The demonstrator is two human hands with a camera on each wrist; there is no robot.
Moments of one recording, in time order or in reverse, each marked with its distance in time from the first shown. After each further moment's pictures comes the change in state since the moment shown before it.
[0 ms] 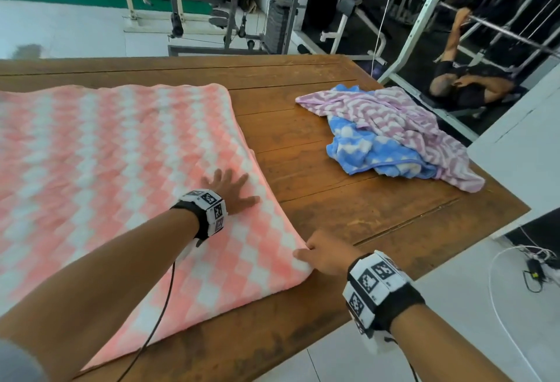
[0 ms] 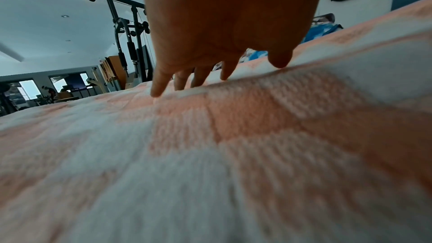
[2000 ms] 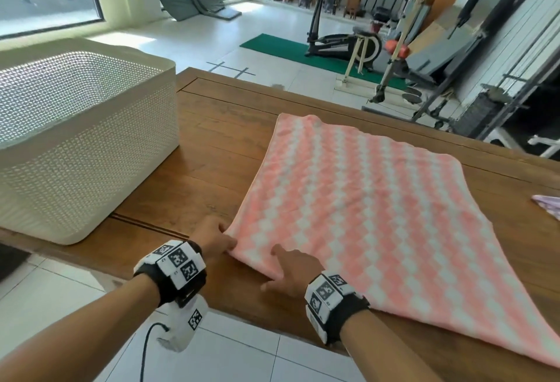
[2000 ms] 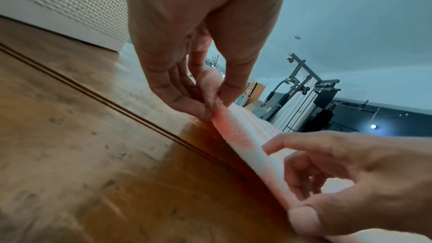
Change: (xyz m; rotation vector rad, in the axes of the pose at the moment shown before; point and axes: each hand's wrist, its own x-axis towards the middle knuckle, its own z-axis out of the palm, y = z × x) left_hand -0.463 -0.353 0.092 -1.117 0.354 -0.790; right_hand -0.097 -0.361 0.332 -0.764 -0.058 -0.773
